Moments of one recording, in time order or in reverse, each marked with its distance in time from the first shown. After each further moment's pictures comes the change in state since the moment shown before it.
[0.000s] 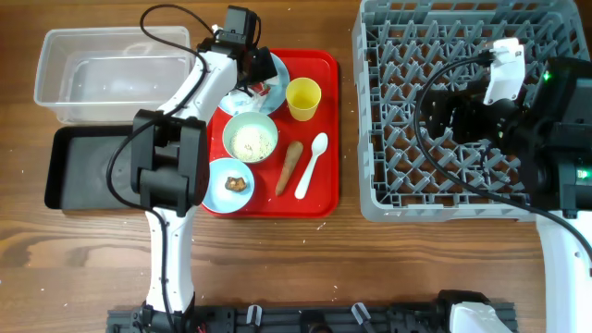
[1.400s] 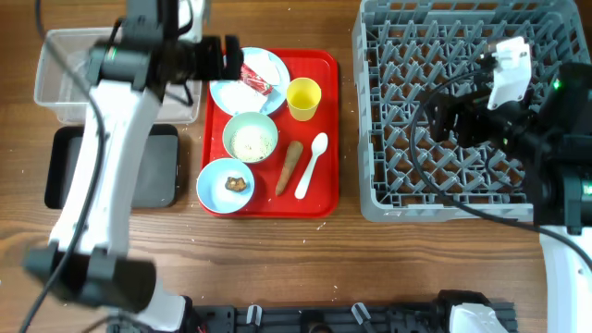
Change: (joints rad) left arm 0.087 -0.642 -0.076 -0.354 0.241 0.443; right arm 0.000 -0.041 0.000 0.033 0.000 -0.101
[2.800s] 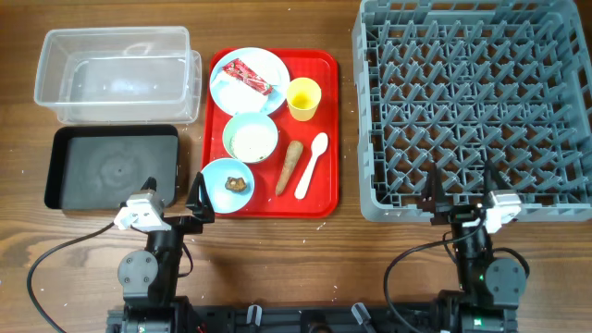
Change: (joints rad) left arm 0.166 -1.712 -1.807 0.947 -0.117 -0.210; right arm 0.000 -1.111 -1.304 0.958 0.307 0.275
